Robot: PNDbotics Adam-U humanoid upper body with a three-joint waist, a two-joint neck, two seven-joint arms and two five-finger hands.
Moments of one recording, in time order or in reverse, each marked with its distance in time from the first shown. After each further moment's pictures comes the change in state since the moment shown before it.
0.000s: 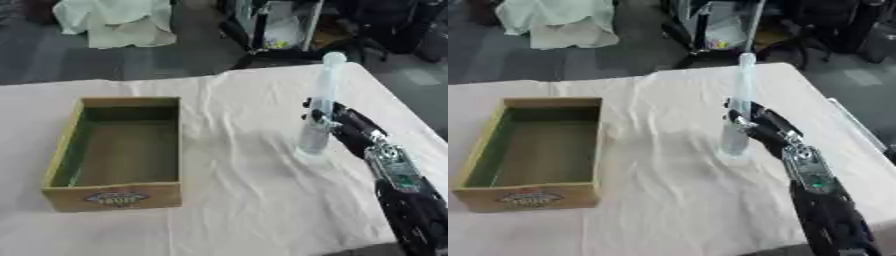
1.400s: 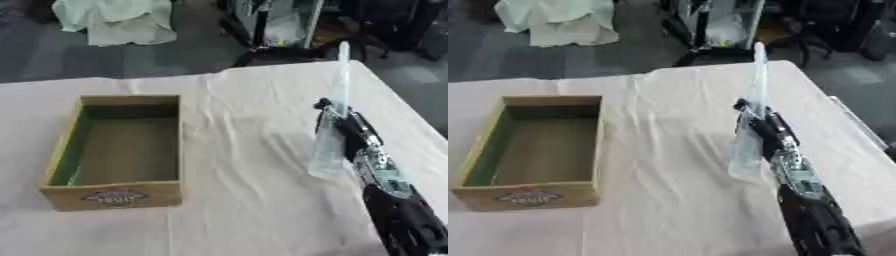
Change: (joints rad) left arm -0.005 -0.009 0.000 0.000 0.000 0.001 -0.001; right arm -0.006 0.055 0.001 -0.005 -0.205 0.009 -0.316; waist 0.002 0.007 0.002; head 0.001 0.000
